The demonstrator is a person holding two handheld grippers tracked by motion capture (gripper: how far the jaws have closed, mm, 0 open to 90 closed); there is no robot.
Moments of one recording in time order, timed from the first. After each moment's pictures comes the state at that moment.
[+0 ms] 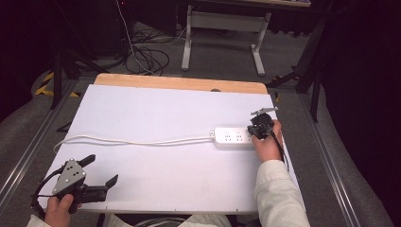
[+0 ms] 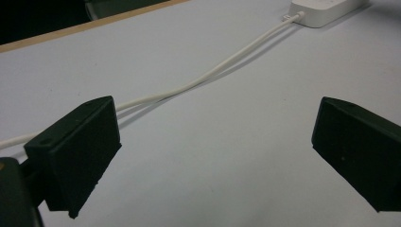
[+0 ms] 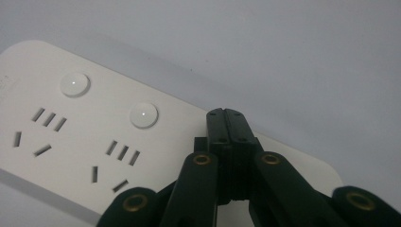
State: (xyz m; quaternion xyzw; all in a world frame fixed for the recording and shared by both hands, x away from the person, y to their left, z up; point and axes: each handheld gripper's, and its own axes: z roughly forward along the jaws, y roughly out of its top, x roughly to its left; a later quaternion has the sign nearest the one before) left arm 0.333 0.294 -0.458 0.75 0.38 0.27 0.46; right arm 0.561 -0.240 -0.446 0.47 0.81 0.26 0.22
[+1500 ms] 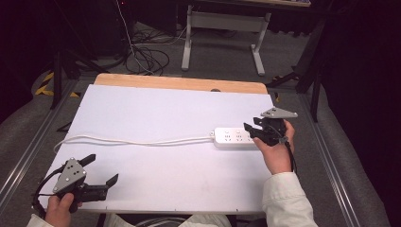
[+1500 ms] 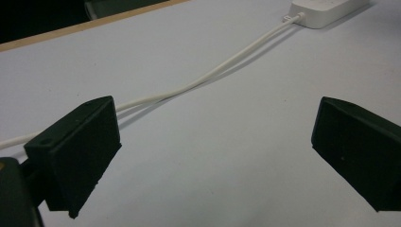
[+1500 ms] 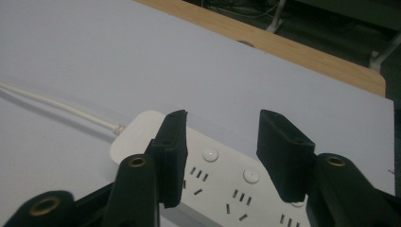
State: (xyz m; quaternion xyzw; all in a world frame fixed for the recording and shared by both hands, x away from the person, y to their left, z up) left arm 0.334 0.294 -0.457 0.75 0.38 0.27 0.46; right arm 0.502 -0.238 -0.389 0.41 0.78 0.39 0.26
